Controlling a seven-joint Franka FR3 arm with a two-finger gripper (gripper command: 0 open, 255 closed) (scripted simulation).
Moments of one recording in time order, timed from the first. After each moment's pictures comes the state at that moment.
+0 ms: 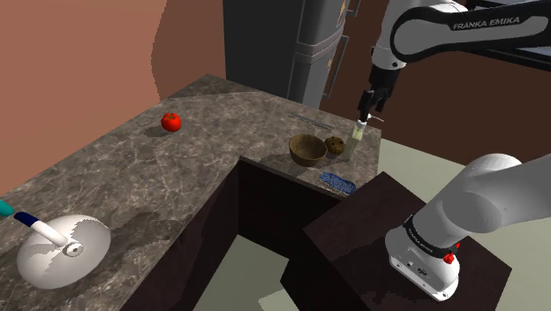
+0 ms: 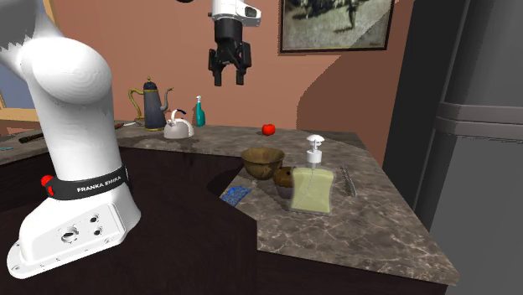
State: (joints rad) arm 0.01 -0.58 -0.09 -2.52 -0.13 1.83 -0.08
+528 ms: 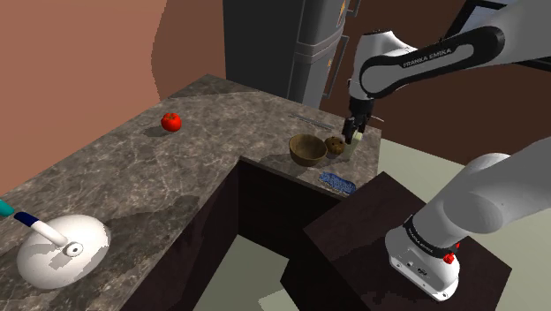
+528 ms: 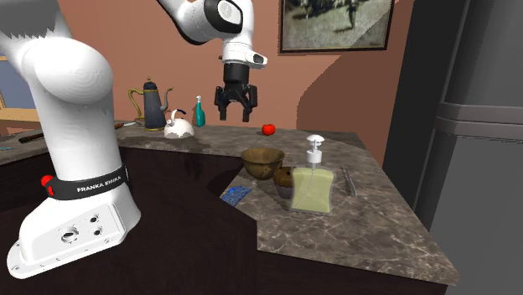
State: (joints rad) arm 0.03 -0.35 -0.11 -2.61 -0.15 2.08 -0.13
